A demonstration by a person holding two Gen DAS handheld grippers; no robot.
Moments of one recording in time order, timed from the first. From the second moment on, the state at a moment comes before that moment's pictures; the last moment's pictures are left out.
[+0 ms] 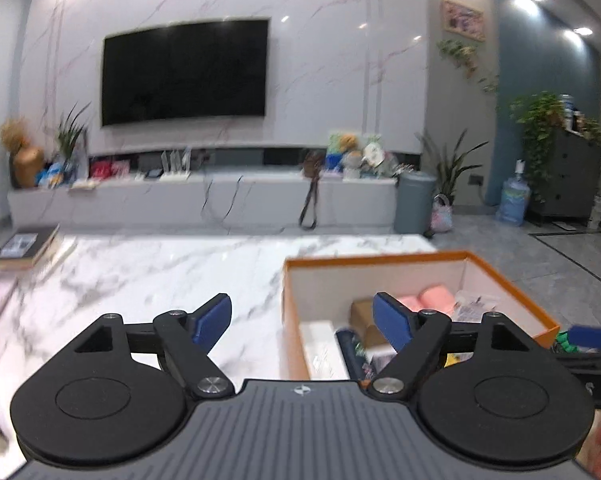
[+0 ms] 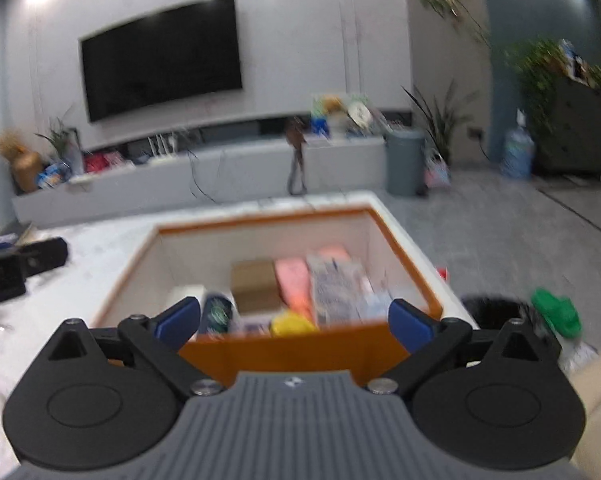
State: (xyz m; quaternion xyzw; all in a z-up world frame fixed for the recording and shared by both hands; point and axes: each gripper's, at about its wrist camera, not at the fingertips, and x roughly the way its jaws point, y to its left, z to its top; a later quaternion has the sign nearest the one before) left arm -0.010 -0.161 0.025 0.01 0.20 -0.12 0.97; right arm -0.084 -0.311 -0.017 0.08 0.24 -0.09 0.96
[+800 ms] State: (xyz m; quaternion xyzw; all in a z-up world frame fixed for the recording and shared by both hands) left arm -0.021 -0.153 -0.008 0.01 0.24 -0.10 0.97; right arm -0.093 -0.304 -0.039 0.07 0.22 -0.10 0.97
